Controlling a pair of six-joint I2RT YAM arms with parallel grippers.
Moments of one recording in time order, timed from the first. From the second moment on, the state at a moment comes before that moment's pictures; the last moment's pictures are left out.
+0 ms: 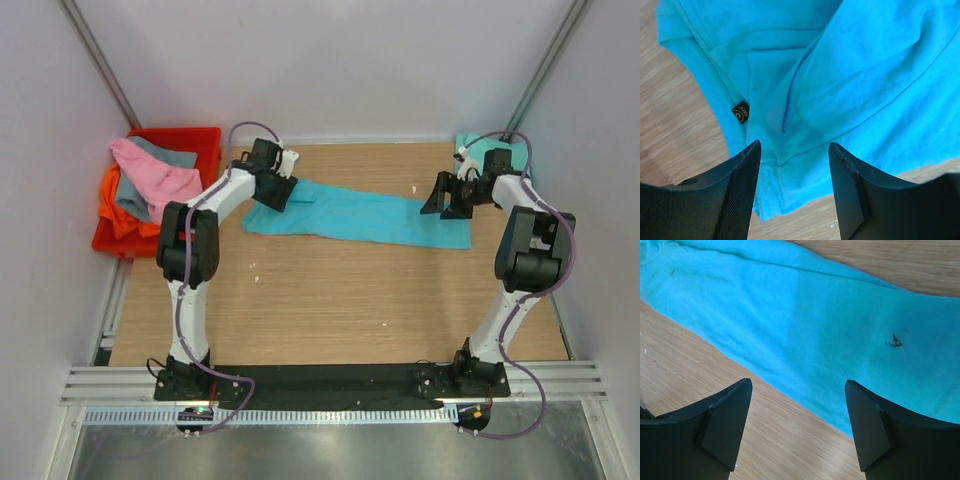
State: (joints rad) left arm -0.31 2.14 1.71 -0.57 0.05 0.20; right arm -0.21 1.95 1.44 -0.62 -0.66 -0.09
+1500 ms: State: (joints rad) left arm -0.32 2.45 2.17 -0.57 -0.19 0.22; right arm -0.21 2.00 1.37 -0.59 -0.63 -0.10
